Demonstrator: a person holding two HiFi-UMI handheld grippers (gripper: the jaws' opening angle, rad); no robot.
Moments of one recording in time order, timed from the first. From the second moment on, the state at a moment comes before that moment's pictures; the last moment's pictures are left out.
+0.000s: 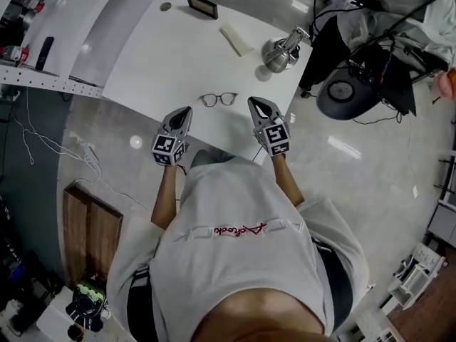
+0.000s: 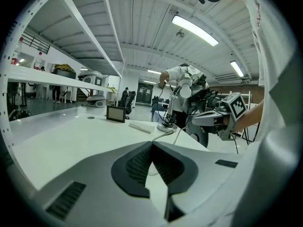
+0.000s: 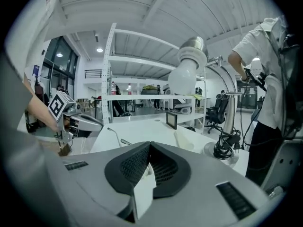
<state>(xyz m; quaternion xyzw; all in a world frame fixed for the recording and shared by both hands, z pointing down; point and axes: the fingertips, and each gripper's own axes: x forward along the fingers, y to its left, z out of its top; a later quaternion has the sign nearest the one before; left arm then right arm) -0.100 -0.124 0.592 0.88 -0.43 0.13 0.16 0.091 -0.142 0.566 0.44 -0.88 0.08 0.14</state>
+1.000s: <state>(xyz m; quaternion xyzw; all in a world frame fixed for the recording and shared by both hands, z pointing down) -0.098 -0.154 0.686 0.89 -0.27 0.37 0.04 0.077 -0.152 0.690 0.30 -0.87 0.03 0.39</state>
